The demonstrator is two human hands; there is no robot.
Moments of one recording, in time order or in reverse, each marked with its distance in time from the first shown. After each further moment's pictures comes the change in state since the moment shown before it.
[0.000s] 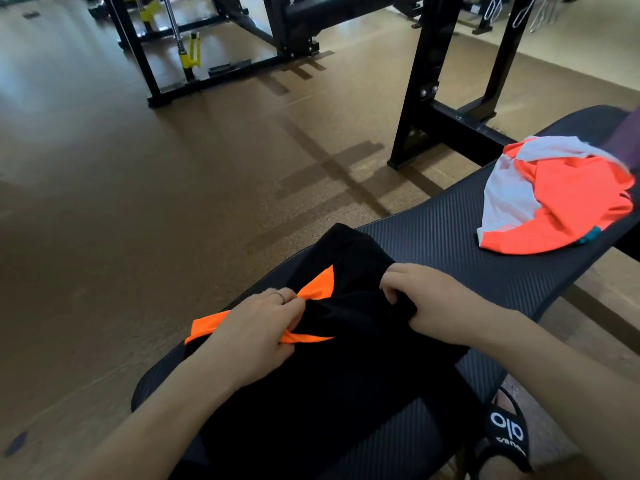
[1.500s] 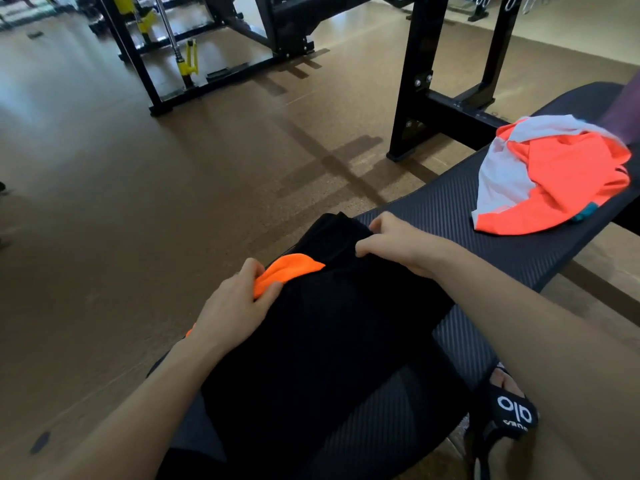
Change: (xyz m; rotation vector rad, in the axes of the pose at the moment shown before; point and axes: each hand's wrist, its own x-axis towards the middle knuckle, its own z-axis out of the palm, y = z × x) left_hand 0.004 -0.024 0.011 -0.329 0.208 -0.481; right_hand 0.058 -0.011 -0.020 0.756 0.005 0.599
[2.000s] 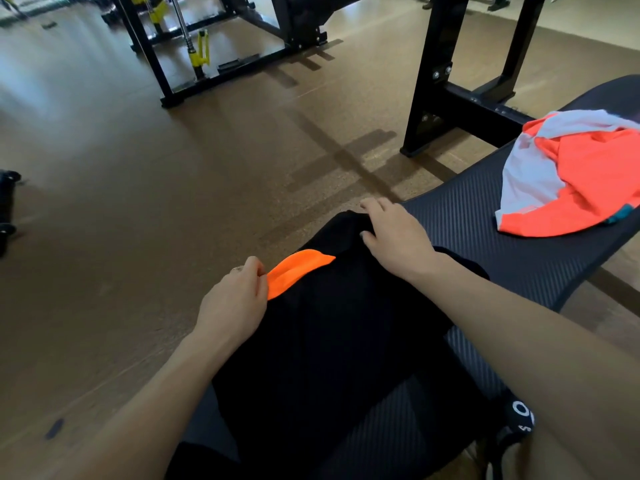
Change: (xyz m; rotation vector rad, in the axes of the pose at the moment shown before) left_hand 0.007 -0.014 -0.002 0.193 0.082 -0.066; right_hand 0.046 0.011 0.037 -0.691 0.470 -0.481
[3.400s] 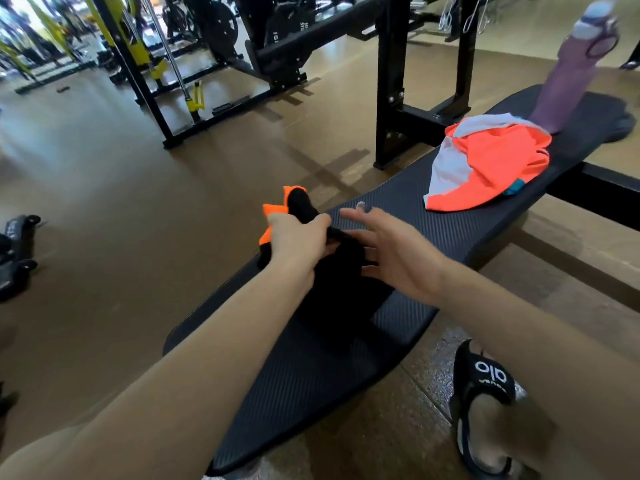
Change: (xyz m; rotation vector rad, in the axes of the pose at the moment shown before) left_hand -0.056 0.179 -0.029 -1.230 0.049 -0.308; right_hand -0.165 -0.010 -0.122 1.548 -0.382 0.182
